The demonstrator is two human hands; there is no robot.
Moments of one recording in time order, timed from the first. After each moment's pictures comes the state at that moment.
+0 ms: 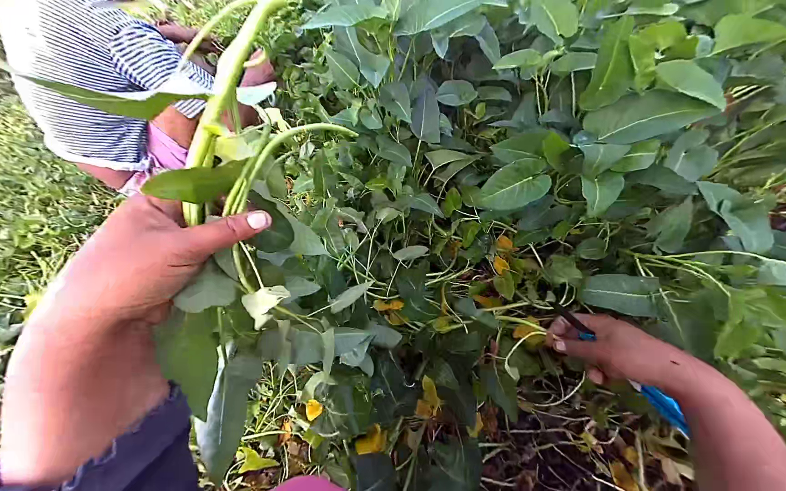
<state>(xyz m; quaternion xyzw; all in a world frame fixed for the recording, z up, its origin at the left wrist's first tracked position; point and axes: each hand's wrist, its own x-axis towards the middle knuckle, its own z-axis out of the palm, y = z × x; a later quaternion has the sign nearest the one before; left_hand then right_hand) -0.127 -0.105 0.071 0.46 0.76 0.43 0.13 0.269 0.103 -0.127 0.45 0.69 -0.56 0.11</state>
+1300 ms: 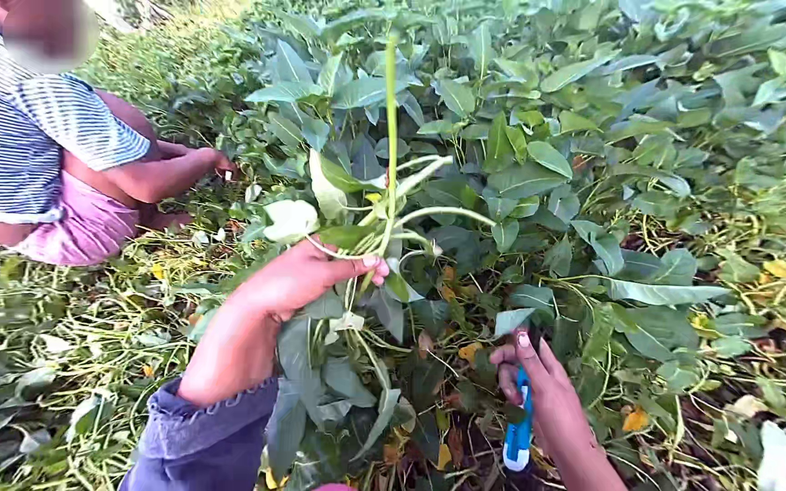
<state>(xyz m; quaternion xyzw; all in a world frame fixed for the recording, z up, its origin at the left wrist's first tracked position) -0.069 0.003 0.050 0.56 0.60 0.38 0.43 0.232 0.016 -0.113 0.47 0.46 -0.63 -0.42</state>
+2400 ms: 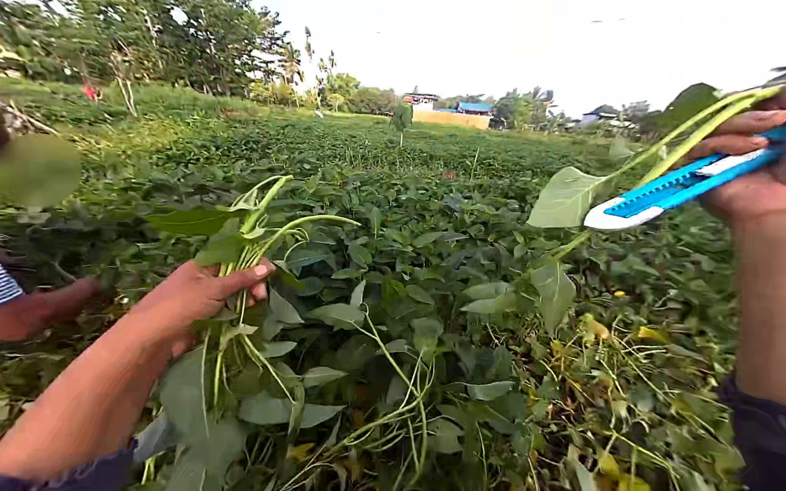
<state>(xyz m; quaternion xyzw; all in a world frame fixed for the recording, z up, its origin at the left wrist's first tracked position) -0.097 0.058 0.165 0.53 0.58 0.52 0.32 0.382 0.112 0.314 0.17 0.37 -0.43 -0.80</state>
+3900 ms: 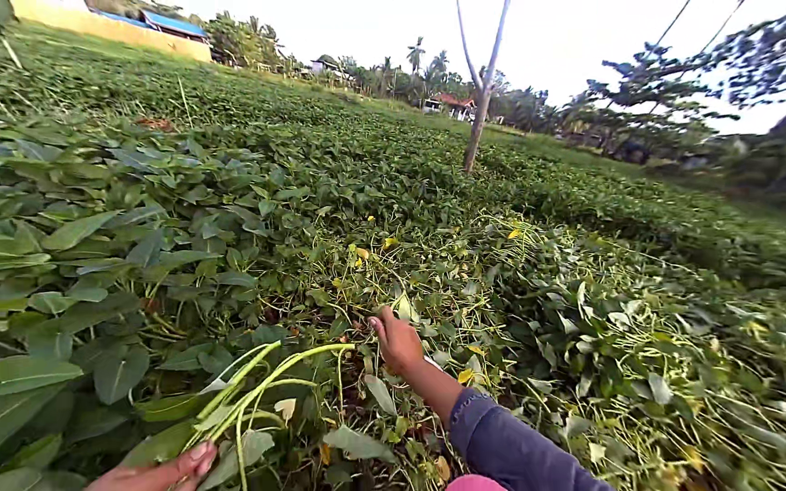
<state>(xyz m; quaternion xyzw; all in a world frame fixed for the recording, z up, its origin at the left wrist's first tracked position) 0.153 0.128 -0.005 0.66 0.31 0.11 0.68 0.536 0.041 -0.024 0.84 0.49 -0.11 -0.21</state>
